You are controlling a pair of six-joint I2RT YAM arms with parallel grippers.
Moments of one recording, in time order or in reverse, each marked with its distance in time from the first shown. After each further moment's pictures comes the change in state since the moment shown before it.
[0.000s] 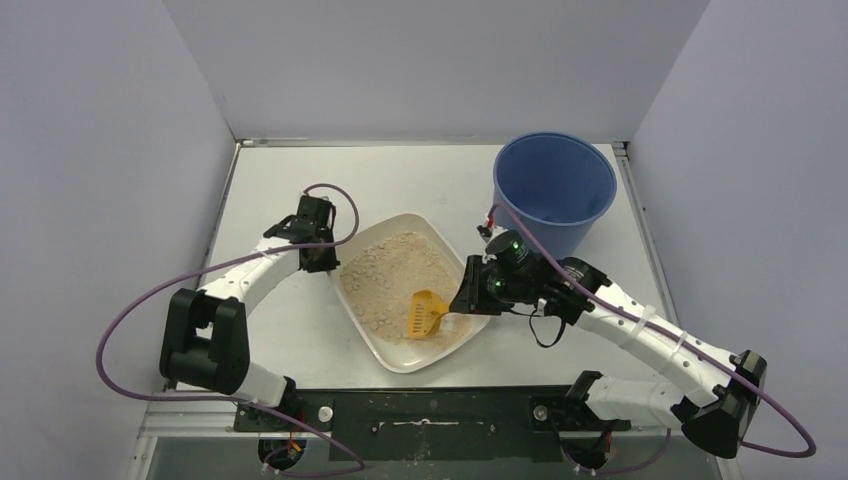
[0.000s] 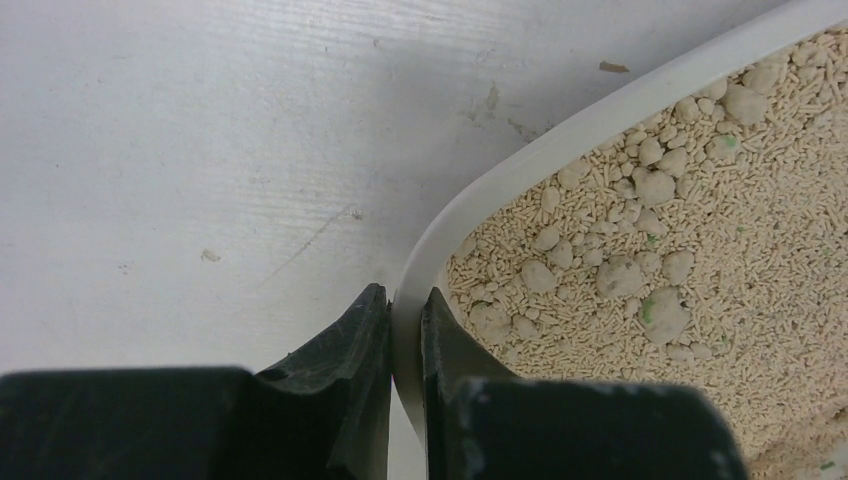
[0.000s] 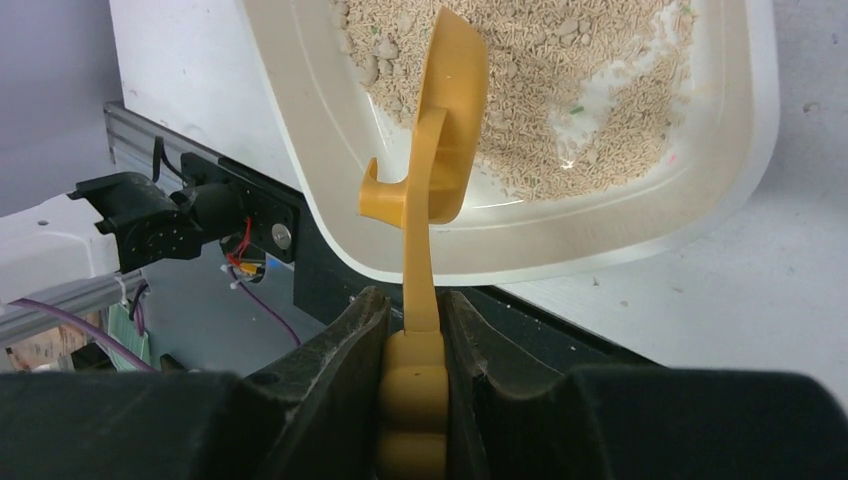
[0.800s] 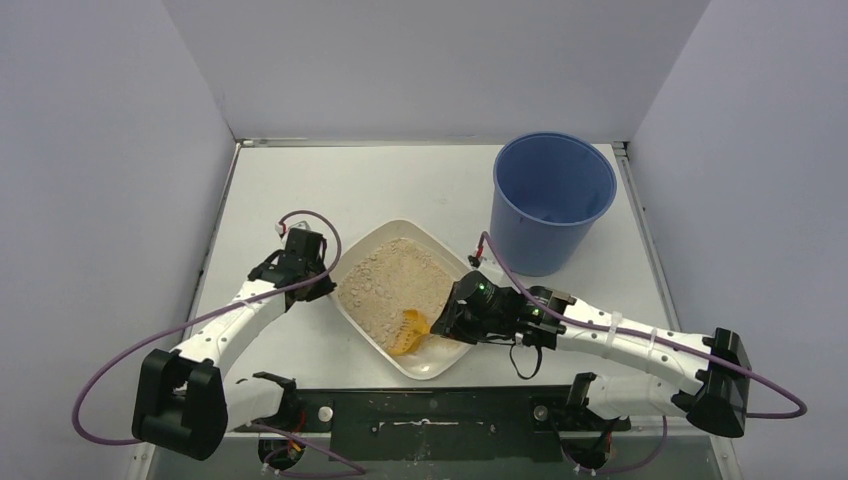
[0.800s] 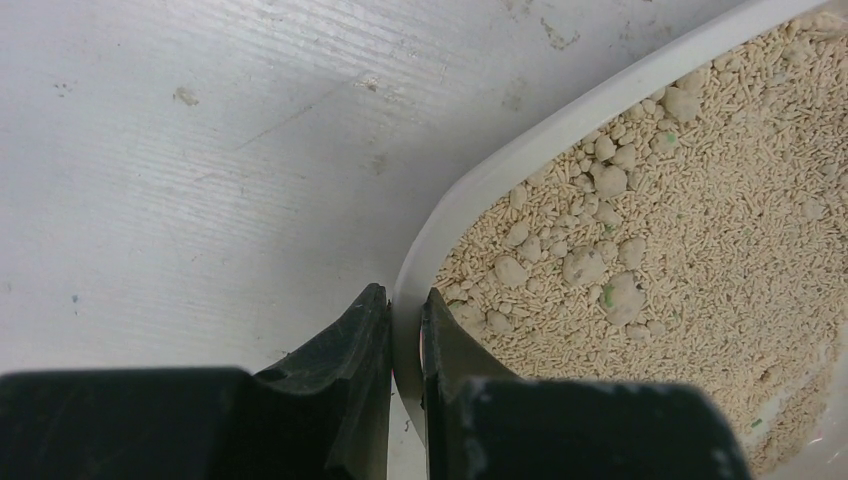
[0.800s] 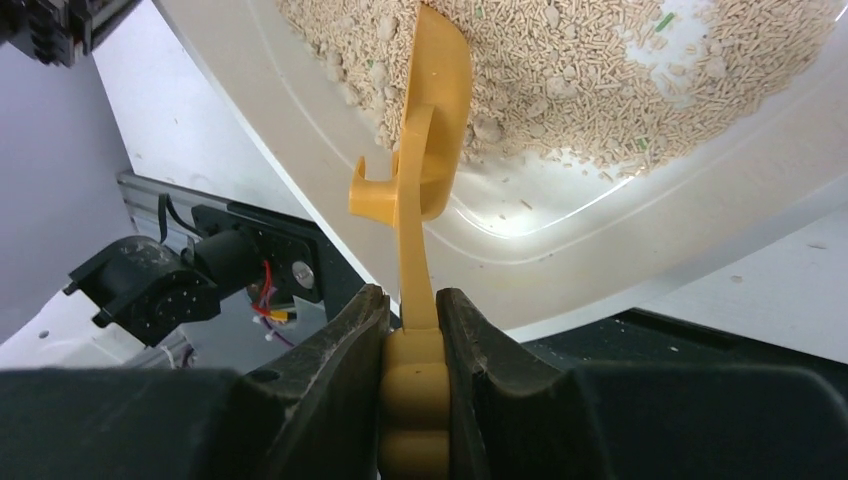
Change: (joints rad) left arm -0.031 -0.303 -0.262 0.021 0.004 -0.291; right arm 0.245 0.063 -0.122 0.112 0.230 0.380
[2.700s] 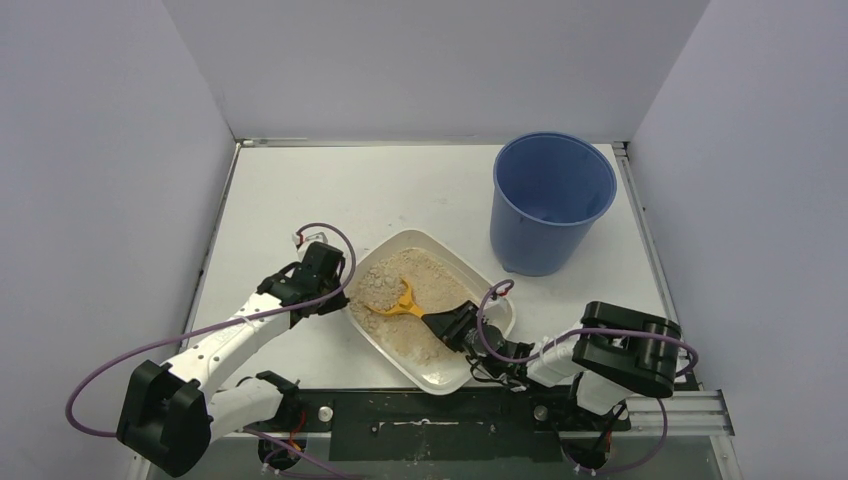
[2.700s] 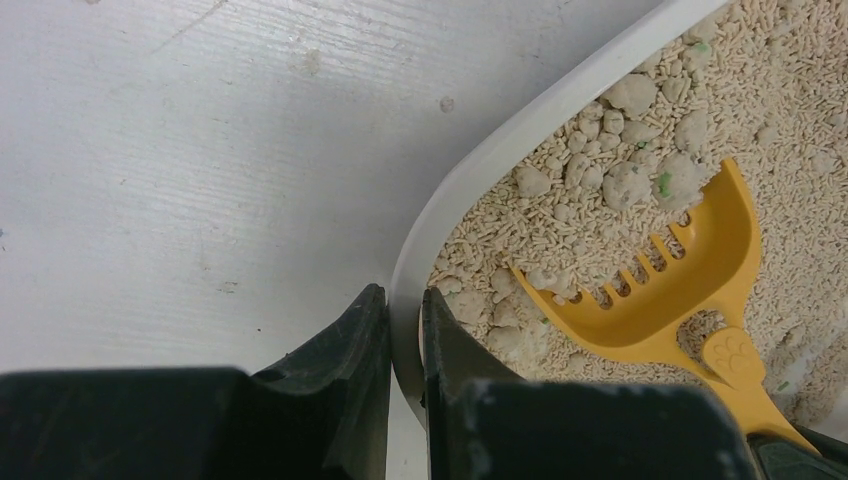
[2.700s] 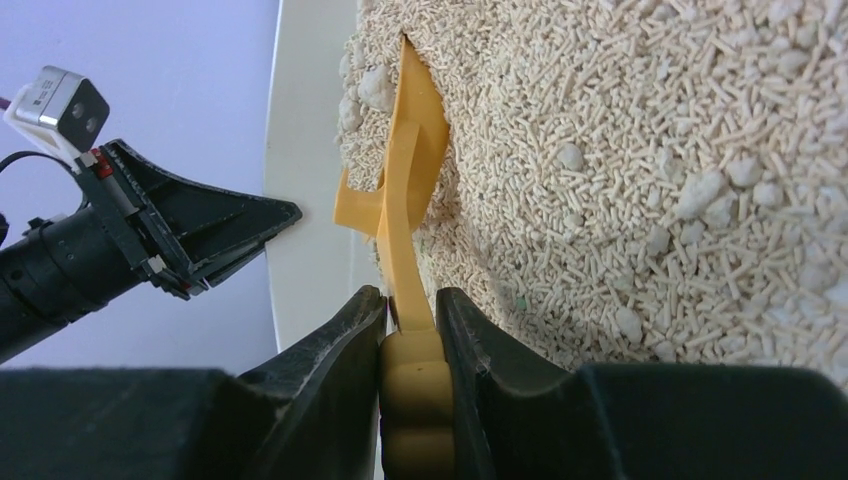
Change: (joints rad) left arm -0.194 -0.097 -0.039 -0.075 -0.068 -0.092; right arm 0.061 0.365 -0.707 1.617 0.388 0.182
